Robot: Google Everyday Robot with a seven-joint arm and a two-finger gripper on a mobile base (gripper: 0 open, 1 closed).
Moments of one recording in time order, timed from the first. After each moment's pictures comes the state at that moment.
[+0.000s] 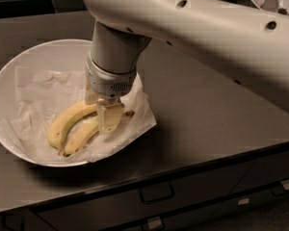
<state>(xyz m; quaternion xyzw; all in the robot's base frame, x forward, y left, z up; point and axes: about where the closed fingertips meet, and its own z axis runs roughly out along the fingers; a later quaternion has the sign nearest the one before) 0.454 0.091 0.876 -0.85 0.51 0.08 0.15</state>
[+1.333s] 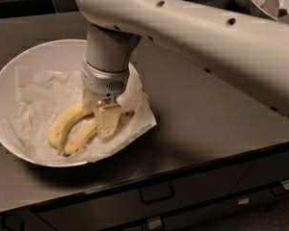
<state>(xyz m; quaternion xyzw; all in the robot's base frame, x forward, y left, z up) 0.451 0.099 0.858 -0.86 0.48 0.13 0.10</state>
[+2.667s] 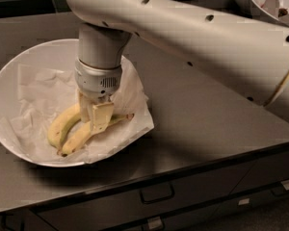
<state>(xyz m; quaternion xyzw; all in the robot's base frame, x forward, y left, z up) 0.450 0.109 0.855 -0.87 0.46 0.15 0.07</state>
